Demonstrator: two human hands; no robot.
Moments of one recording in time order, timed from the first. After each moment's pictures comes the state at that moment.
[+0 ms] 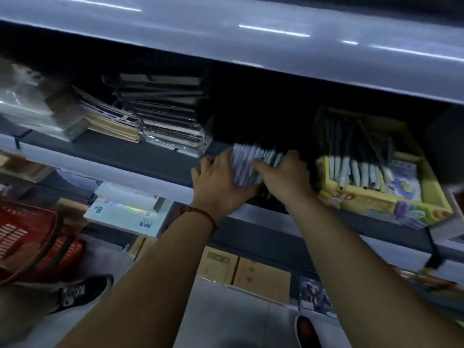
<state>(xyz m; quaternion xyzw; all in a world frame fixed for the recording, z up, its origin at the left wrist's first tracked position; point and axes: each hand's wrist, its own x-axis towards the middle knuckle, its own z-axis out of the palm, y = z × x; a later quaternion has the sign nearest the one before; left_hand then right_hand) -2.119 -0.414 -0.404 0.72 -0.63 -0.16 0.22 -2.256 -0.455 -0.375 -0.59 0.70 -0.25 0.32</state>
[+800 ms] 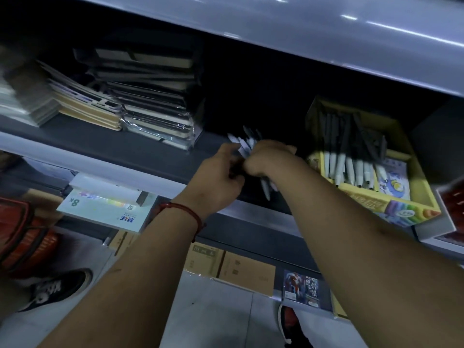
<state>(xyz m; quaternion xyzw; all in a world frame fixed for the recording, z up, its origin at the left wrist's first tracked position) -2.117 -0.418 -0.394 0.62 -0.59 -0.39 0.35 -2.222 -0.500 -0.356 -0.67 0.70 0.17 0.18</state>
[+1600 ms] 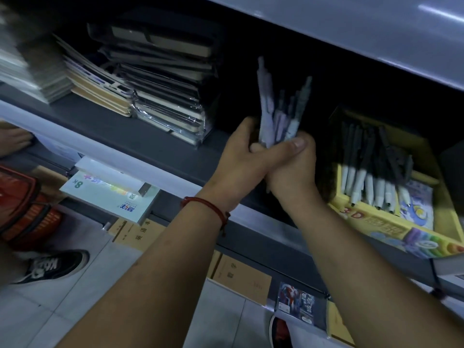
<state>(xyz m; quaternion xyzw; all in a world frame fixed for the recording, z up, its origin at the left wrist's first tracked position) -2.154 -0.433 -0.372 0.46 -0.40 -0.52 0.60 -2.248 -0.462 -0.359 -0.62 0.44 -0.44 0.47</state>
